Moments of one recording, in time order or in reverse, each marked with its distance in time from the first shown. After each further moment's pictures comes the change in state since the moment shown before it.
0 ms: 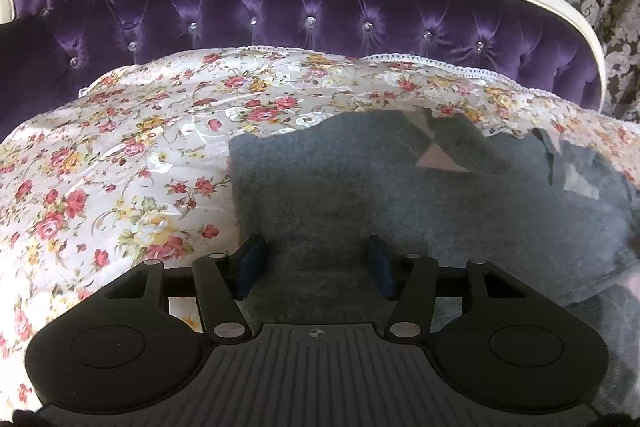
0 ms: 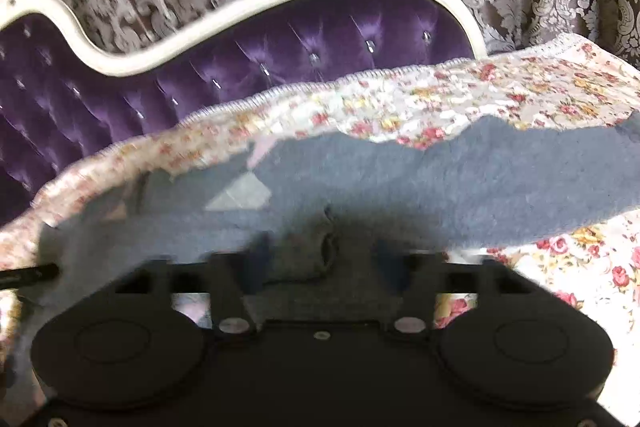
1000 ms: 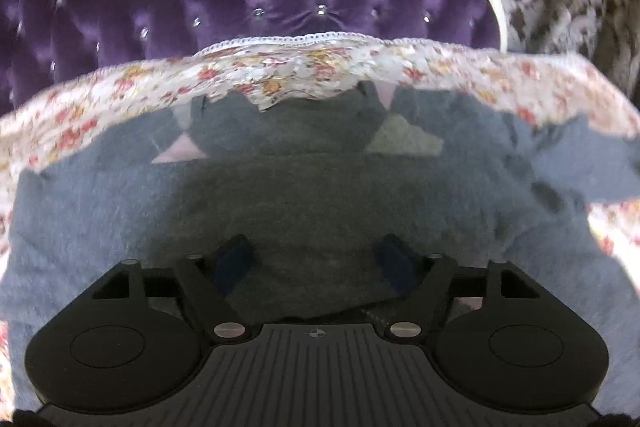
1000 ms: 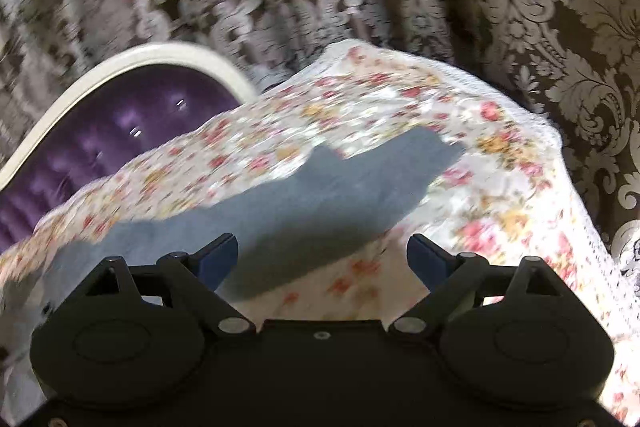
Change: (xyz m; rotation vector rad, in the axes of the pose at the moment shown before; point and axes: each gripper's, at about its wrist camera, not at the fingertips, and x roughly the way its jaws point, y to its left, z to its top) left arm 0.011 -0.162 -0.019 0.209 0.023 -0.135; right arm -0.050 -0.258 0.034 0.288 -0.073 -0.289
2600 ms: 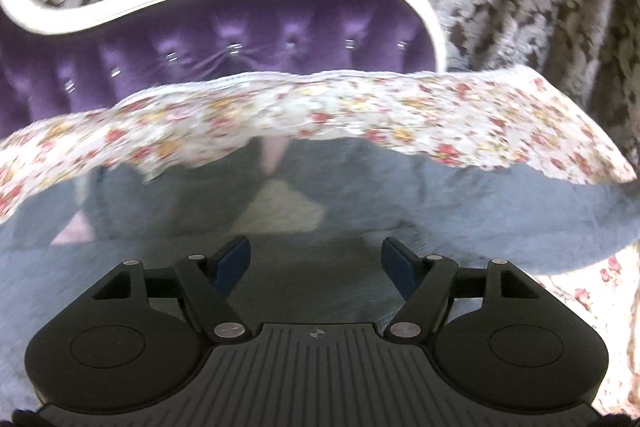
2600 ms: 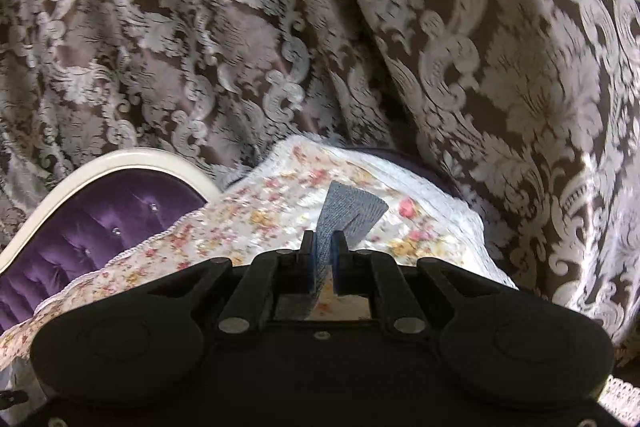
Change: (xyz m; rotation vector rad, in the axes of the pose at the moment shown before) left arm 0.010 -0.076 0.044 0.074 -0.058 -0.126; right arm -0.070 -0.043 0.050 0.052 -0.192 -0.019
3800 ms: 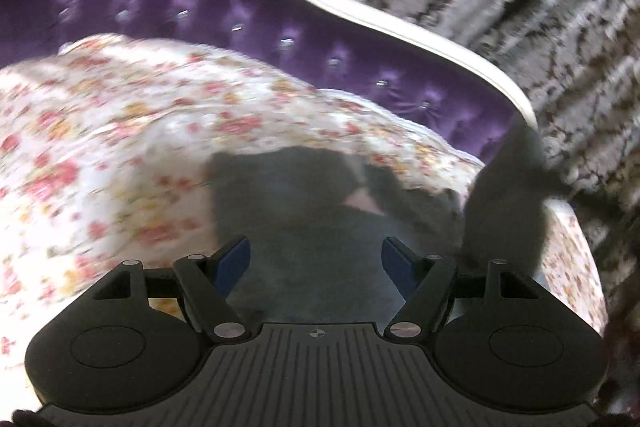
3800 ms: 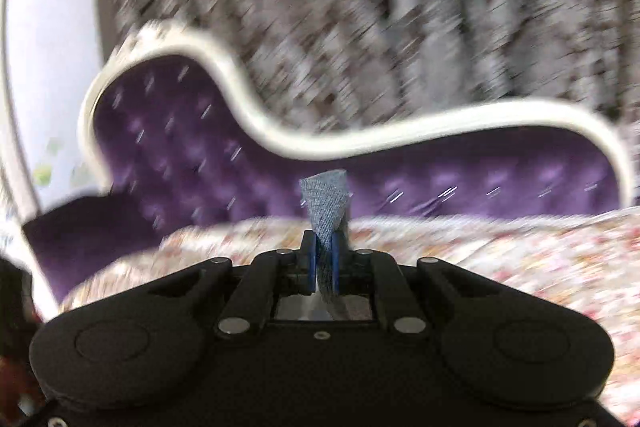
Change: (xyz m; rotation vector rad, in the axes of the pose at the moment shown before) left arm -0.137 0.254 -0.066 -0.516 -0.035 -0.006; right arm -0.034 0.427 -0.146 -0.502 0.195 0.778
